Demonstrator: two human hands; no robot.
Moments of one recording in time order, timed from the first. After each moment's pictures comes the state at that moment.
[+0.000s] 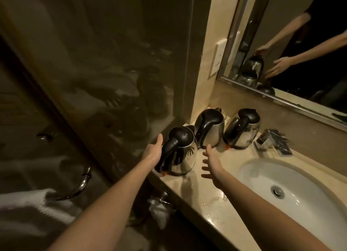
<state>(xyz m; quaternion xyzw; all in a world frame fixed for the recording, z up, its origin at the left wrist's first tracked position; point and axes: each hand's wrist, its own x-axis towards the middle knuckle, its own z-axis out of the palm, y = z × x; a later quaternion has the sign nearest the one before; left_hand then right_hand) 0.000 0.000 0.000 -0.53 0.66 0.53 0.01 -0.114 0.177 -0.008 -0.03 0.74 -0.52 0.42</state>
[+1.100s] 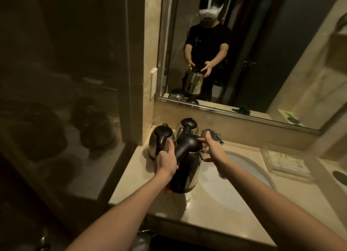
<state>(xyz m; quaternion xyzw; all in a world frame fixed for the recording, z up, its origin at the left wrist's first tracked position) -0.044 0.096 0.064 -0.21 0.70 0.67 -0.08 -0.092 0.243 0.131 0.01 0.80 -0.58 0.14</state>
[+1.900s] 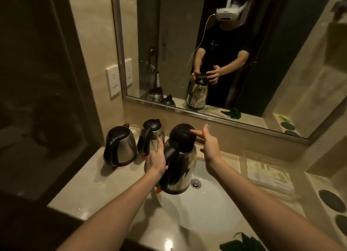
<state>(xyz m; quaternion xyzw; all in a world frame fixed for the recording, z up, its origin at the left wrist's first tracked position) -0.159 0.279 0.051 -0.29 0.72 0.63 -0.12 -0.219 0.424 0.119 -0.03 0.73 -0.68 0.08</state>
